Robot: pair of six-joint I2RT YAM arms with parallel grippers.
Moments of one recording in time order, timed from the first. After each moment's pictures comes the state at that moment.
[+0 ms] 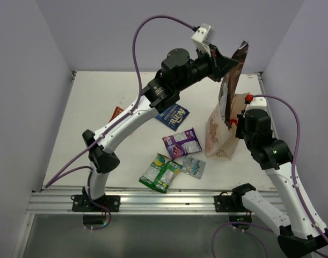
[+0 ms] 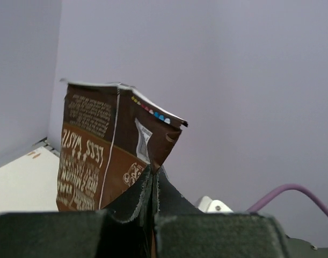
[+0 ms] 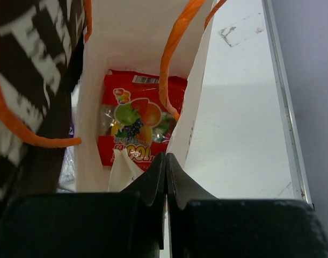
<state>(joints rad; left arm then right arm) -0.92 2.00 2.33 -0.11 0.12 -0.44 0.33 0.81 1.05 -0.81 0.43 0.19</state>
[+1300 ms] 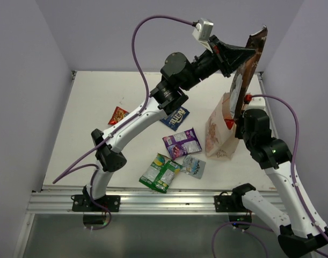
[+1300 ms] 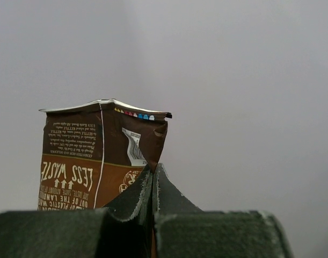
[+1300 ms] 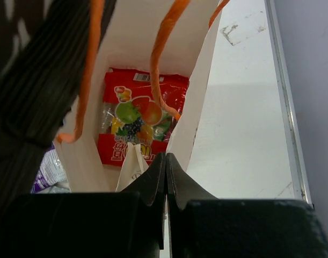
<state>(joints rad) -0.97 2.09 2.43 0.23 0.21 -0.57 0.34 0.82 1.05 -0.81 0.43 0.19</state>
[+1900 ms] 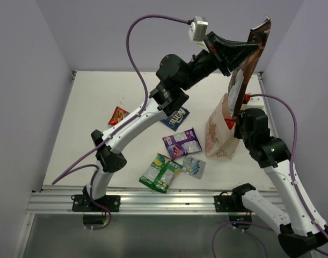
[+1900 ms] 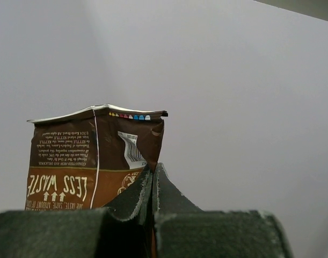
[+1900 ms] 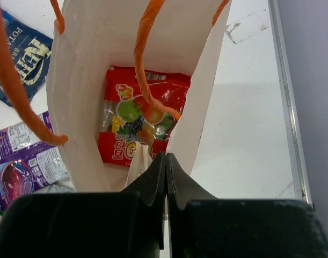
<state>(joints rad) -0.98 2.09 2.45 0.33 0.23 -0.56 0.35 0.83 1.05 -0.81 0.43 0.19</state>
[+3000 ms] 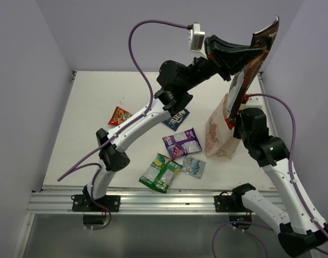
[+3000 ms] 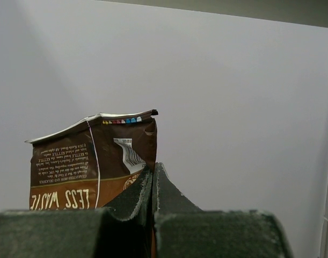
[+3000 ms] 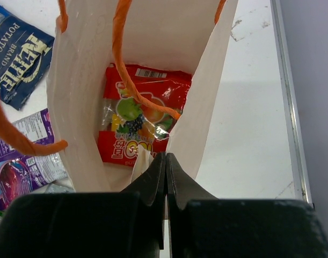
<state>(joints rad) -0.98 2.13 2.45 0.55 0.37 -0.54 0.35 0.84 1.04 -0.81 0.43 0.19</state>
